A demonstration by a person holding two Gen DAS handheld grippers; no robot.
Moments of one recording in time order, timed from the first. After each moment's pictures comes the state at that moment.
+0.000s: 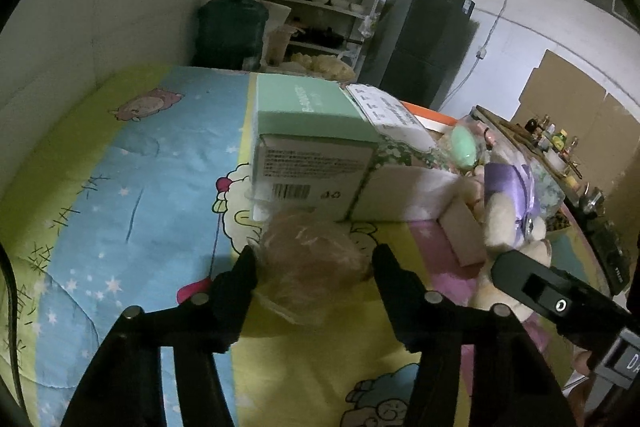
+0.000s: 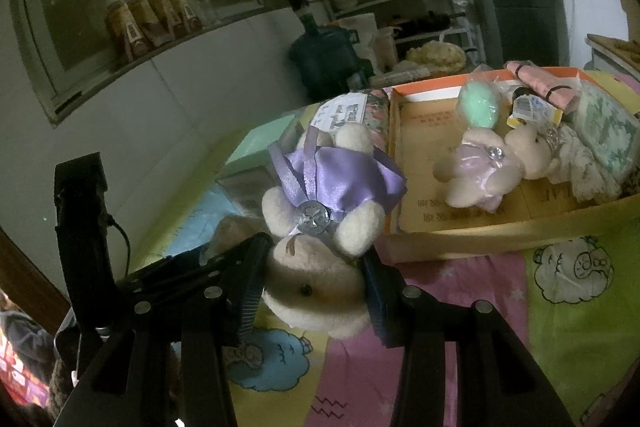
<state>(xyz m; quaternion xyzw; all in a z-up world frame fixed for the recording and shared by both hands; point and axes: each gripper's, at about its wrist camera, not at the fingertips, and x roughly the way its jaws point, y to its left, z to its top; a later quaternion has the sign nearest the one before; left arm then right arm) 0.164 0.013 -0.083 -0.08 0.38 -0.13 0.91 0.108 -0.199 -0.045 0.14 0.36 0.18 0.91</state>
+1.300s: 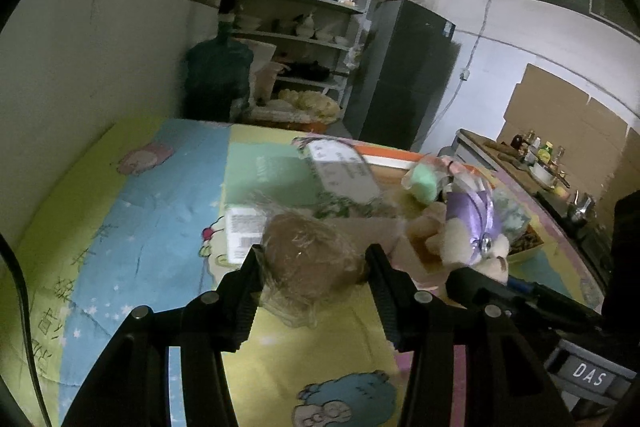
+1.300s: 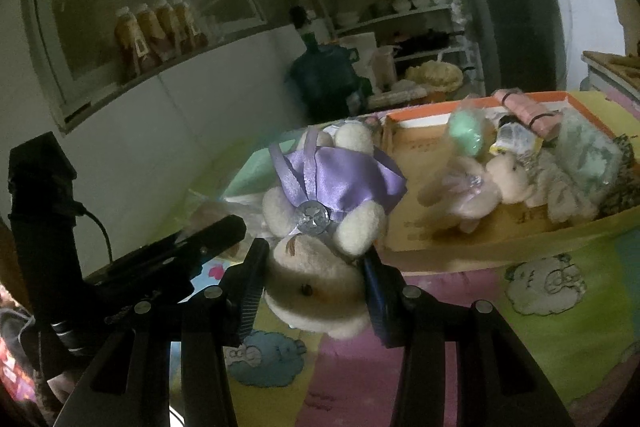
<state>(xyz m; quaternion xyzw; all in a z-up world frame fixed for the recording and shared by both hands) 0.128 -0.010 -0.031 -0.07 0.32 -0.15 0.93 0.087 -0.213 -0.027 0.14 0.33 0.17 0.92</state>
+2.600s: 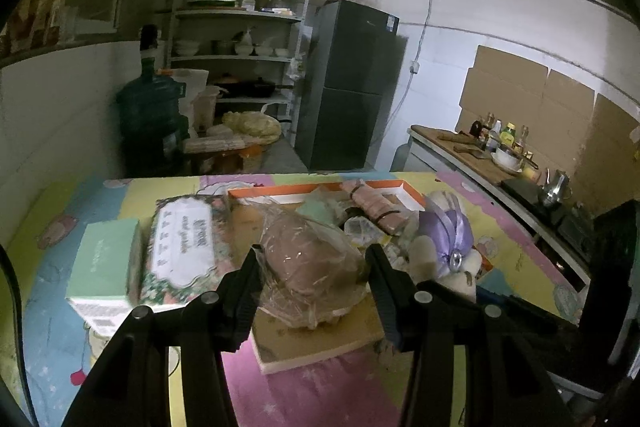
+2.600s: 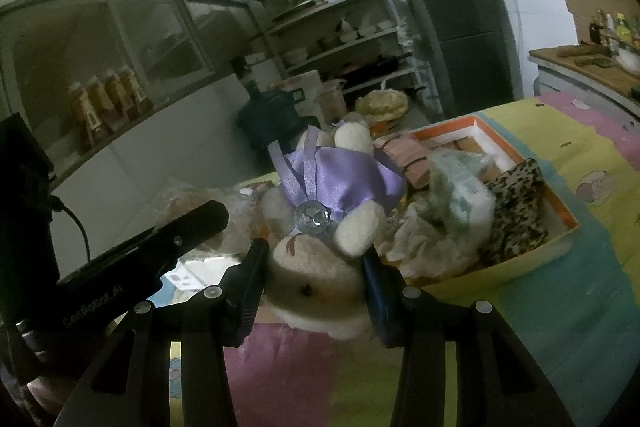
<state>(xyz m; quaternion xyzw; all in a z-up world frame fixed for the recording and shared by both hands) 0.156 -0.147 0.007 -0.02 0.29 -0.21 0.93 0.087 -0.338 -0.012 0.18 0.28 0.09 0.94</state>
